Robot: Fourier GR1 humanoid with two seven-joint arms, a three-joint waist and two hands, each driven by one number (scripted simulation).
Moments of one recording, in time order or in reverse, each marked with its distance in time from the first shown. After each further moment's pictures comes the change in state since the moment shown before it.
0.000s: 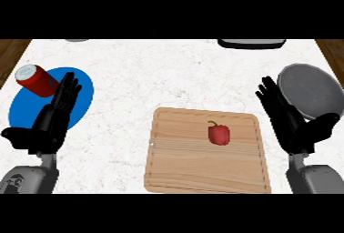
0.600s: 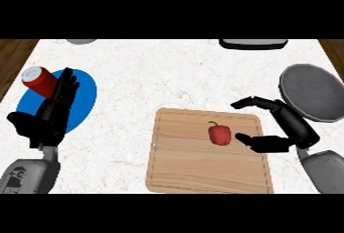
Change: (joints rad) left arm -0.048 -0.011 0.023 0.038 -0.015 0.050 0.084; right arm -0.112 -0.210 0.156 0.085 0.307 0.233 -0.353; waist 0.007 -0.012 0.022
